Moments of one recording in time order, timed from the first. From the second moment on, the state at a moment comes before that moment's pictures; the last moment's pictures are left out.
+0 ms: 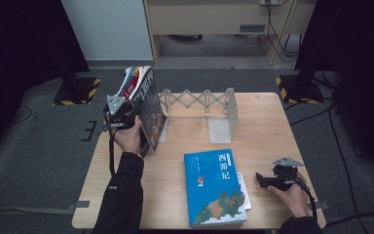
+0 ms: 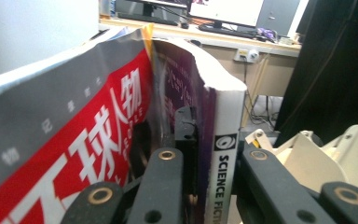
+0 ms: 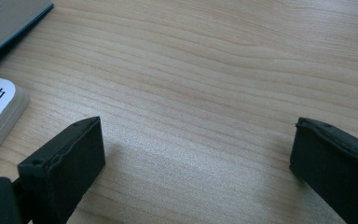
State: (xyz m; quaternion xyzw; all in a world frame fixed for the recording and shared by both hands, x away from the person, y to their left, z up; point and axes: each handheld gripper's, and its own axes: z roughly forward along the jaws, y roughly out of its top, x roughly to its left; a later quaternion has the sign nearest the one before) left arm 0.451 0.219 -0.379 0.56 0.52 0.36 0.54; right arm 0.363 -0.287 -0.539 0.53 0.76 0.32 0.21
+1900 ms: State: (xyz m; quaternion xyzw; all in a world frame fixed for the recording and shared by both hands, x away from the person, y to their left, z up) left arm 0.424 0.235 -0.391 0.57 0.51 0.38 0.52; right arm 0.363 -0.287 -0.539 0.52 0.76 0.32 0.21
